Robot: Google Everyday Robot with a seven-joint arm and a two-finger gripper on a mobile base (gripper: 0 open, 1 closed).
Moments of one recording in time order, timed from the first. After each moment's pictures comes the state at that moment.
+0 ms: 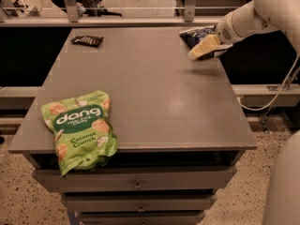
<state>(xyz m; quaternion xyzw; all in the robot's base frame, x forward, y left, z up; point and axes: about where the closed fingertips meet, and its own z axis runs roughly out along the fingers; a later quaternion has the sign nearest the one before) 0.770 -0.223 0.888 -0.37 0.83 0.05 0.41</state>
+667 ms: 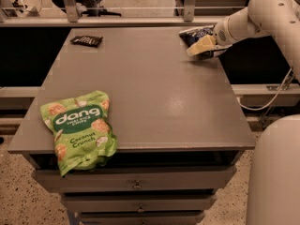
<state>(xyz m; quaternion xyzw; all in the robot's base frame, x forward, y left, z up) 0.807 -0.223 0.869 -0.33 0.84 0.08 0.42</state>
